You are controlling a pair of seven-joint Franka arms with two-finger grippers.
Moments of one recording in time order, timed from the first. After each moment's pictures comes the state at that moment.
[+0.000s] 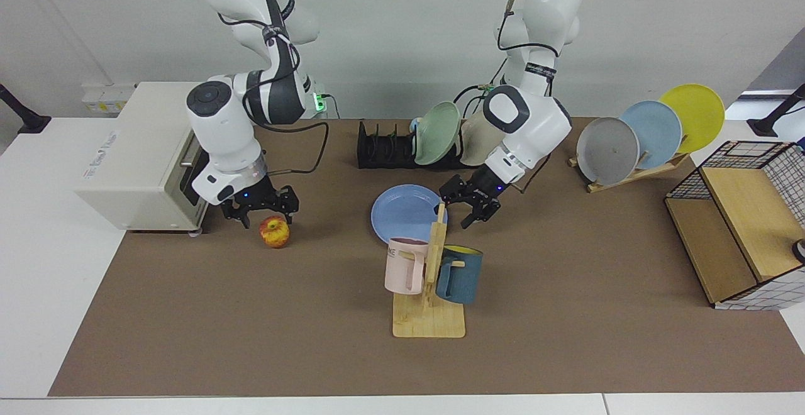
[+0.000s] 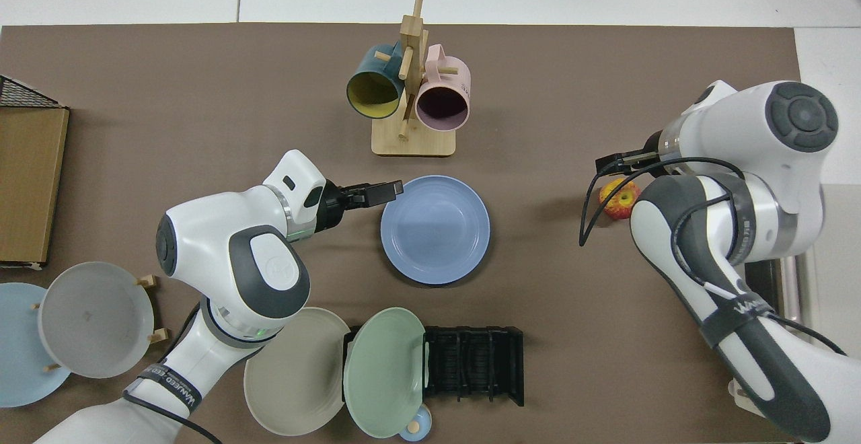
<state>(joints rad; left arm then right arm) -0.02 0.21 -0.45 -2.12 -1.13 2.71 0.52 0.12 0.21 -0.03 -1.89 0.02 2.20 -0.01</state>
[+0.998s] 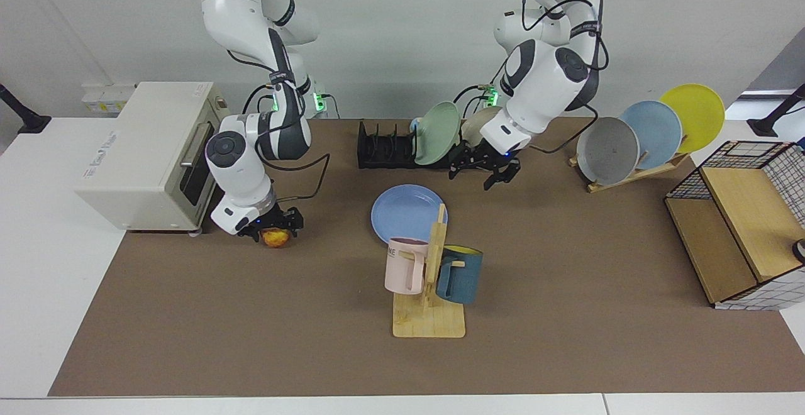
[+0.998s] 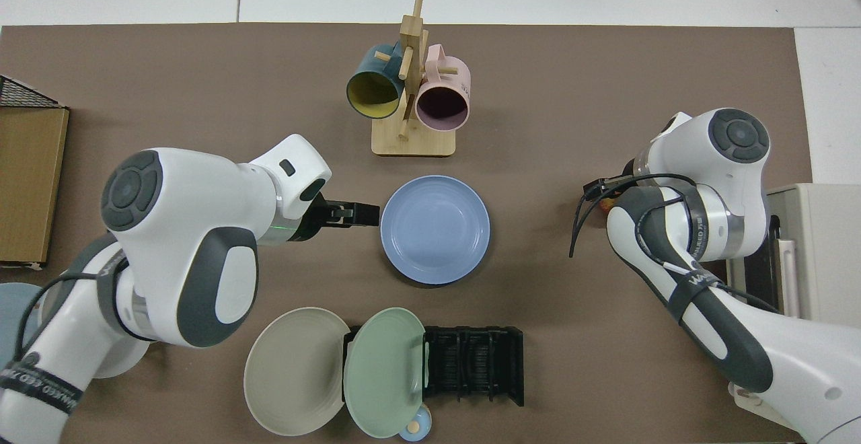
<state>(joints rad) -0.02 0.02 -0.36 -2.01 -0.40 2.16 -0.05 0.11 0.33 -0.04 -1.97 0.02 2.28 -0.06</state>
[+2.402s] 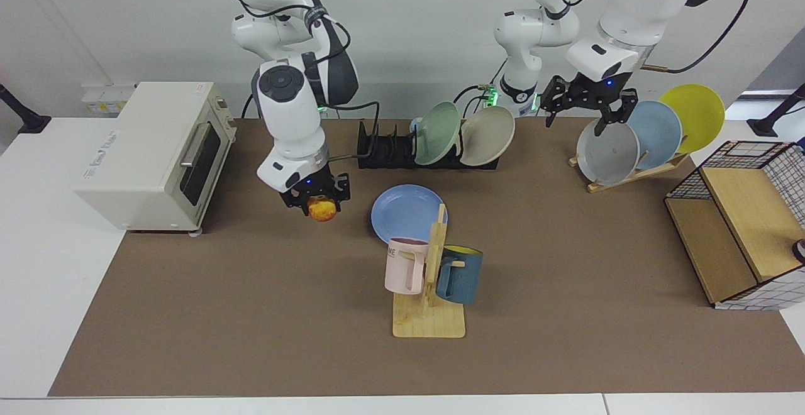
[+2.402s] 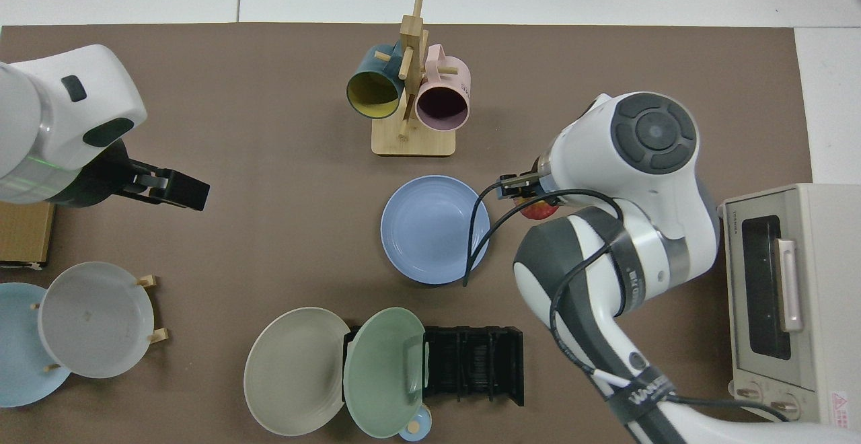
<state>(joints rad) -0.02 0.04 -0.18 -1.47 -0.03 1.49 0.06 0.40 0.20 -0.02 -1.78 0.02 2.04 0.28</state>
